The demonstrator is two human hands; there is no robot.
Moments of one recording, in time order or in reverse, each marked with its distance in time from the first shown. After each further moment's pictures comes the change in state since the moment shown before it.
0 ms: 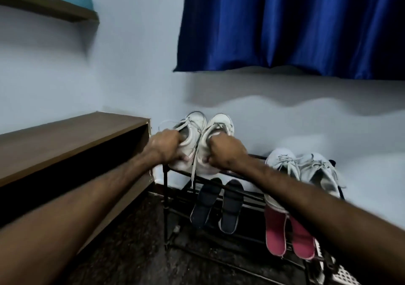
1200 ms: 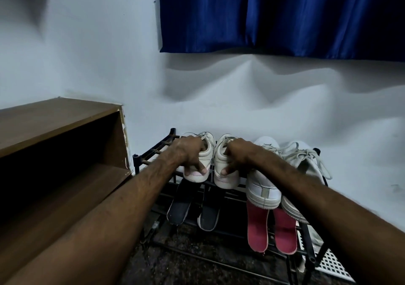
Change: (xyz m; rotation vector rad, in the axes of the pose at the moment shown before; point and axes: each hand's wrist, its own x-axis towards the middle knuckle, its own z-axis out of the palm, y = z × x) left_hand 0.087 0.083 0.091 0.004 -0.346 0.191; right_hand 0.005 0.125 0.058 0.074 -0.437 0.138
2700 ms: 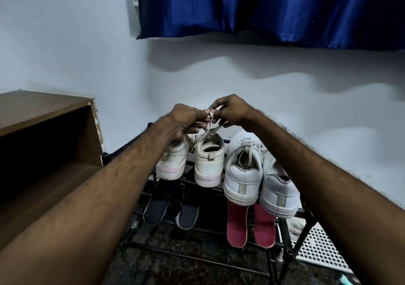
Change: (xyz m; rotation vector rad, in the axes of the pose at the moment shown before) left_hand 0.032 0.051 -0.034 -1.370 0.230 -0.081; right_hand 0.019 0.047 -0.052 0.810 0.327 0.072
